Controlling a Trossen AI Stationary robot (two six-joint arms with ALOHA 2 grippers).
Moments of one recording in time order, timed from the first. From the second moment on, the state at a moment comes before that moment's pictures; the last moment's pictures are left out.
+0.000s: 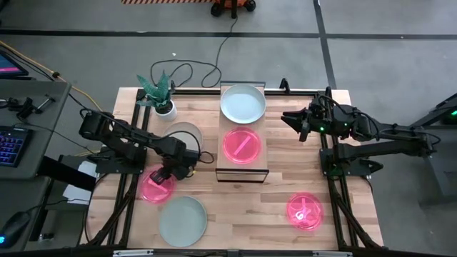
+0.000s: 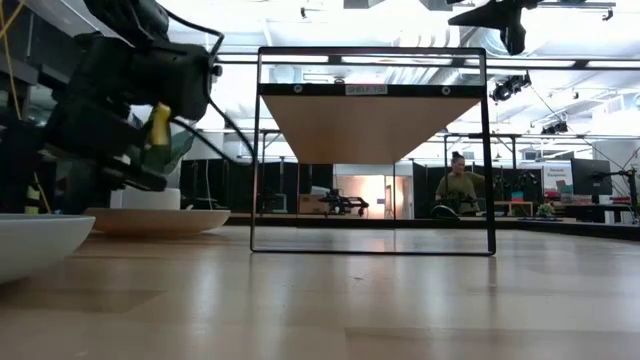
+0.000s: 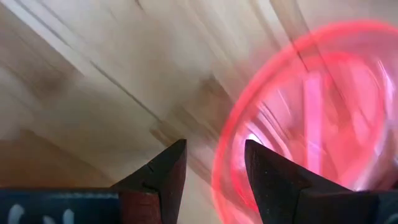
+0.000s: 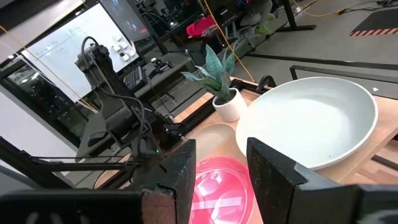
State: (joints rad) left arm -0.10 1.57 0.76 -0.91 0.22 0.62; right arm -0.09 0.66 0.75 -0.23 0.24 0.57
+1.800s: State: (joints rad) left arm -0.10 1.57 0.67 -0.81 0.38 0.58; right arm -0.09 0.66 0.75 -0.25 0.24 0.60
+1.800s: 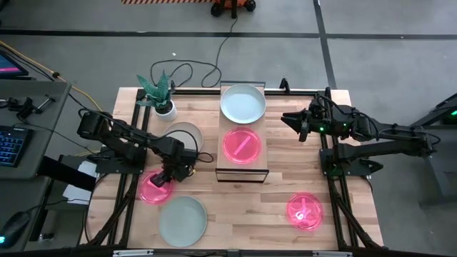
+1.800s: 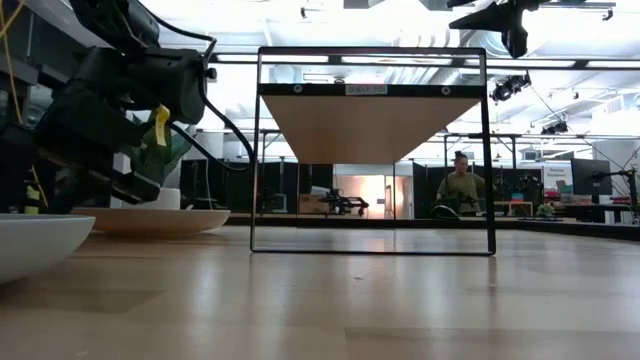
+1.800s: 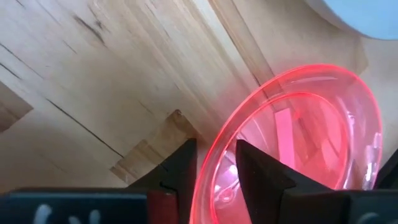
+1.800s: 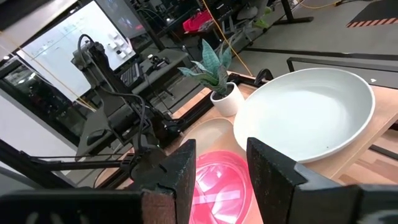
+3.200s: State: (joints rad) left arm 0.33 1.09 0.71 -0.83 0.30 0.43; right arm -0.09 0.66 0.75 -0.29 0.24 0.61
